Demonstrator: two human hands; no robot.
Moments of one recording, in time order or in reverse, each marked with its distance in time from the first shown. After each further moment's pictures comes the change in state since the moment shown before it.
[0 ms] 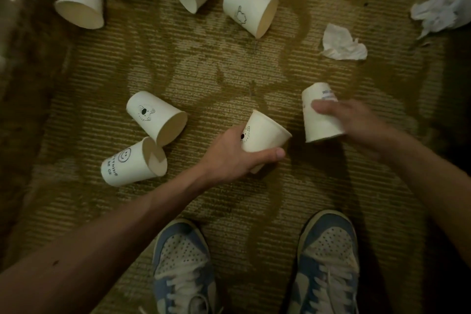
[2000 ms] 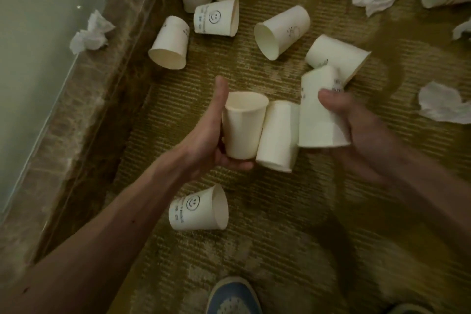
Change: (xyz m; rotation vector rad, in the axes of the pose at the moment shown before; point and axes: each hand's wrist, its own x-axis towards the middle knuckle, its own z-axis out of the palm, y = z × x) left_hand 0.017 -0.007 -0.165 -0.764 0.045 -0.277; right_hand 0.035 -0.105 0.117 0.361 -0.424 -0.258
